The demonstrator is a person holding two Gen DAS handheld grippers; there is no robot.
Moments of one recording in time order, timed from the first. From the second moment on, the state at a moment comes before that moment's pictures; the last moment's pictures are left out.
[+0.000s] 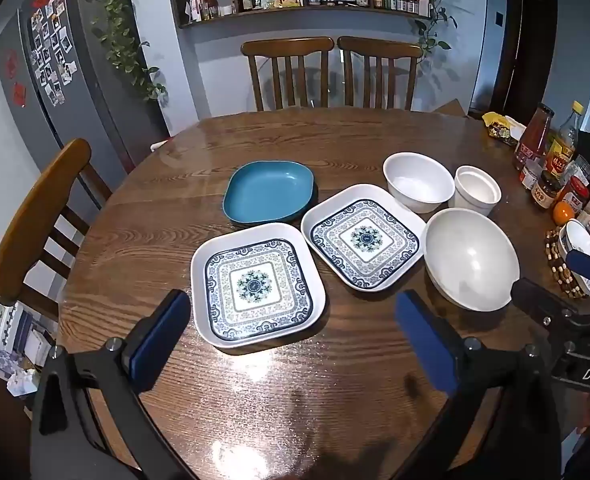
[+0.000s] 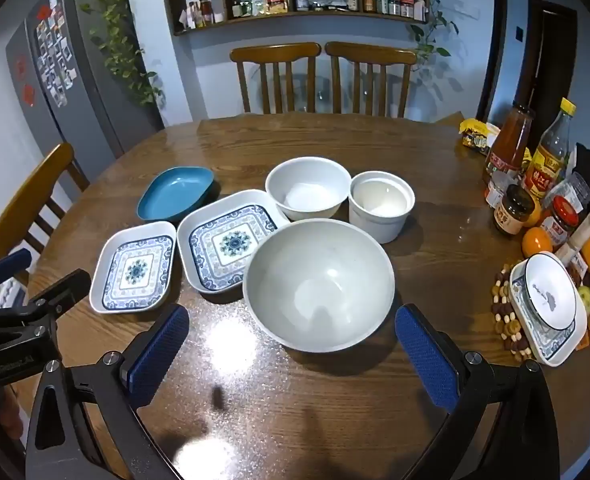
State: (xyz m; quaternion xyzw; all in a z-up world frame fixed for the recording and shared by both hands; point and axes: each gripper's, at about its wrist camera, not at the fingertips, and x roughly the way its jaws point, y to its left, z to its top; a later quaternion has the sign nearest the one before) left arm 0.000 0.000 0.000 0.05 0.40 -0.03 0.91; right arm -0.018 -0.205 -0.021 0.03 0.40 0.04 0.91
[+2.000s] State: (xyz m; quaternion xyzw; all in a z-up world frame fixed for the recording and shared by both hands) left arm 0.001 -0.010 -0.008 0.08 0.39 -0.01 0.92; right arm -0.014 -0.206 -0.029 0.03 0.41 0.04 0.91
